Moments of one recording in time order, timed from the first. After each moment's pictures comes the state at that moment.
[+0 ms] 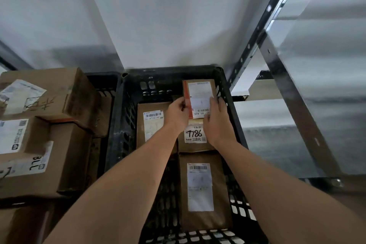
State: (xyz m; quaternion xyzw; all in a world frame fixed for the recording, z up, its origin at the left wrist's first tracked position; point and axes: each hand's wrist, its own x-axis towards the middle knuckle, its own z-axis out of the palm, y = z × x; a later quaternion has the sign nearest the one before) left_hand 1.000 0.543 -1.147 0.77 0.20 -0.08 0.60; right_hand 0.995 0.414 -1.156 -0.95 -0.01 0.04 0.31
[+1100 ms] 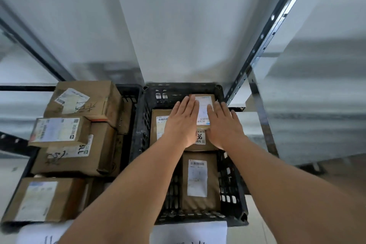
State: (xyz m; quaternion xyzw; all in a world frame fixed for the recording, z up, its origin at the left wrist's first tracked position) left_hand 0.944 0.544 -1.024 0.99 -0.06 -0.13 -0.01; right_hand 0.969 0.402 -1.019 -0.97 -0.16 0.17 -0.03
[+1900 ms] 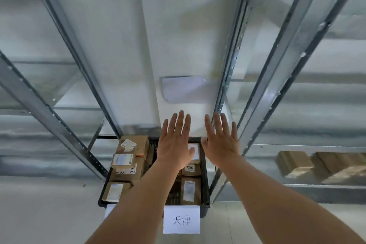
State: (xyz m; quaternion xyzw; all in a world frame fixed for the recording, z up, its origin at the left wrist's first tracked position) left_hand 0.703 0.481 -0.488 1.00 0.03 0.01 -0.01; right_hand 0.751 0.335 -0.493 -0.98 -0.18 0.01 -0.03
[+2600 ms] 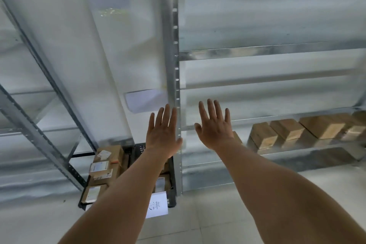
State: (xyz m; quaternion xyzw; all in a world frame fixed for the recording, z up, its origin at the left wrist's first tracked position) left_hand 0.538 0.264 -0.341 1.00 -0.01 0.06 -0.04; right_hand 0.577 0.092 -0.336 -0.99 -0.12 -0.07 0.03
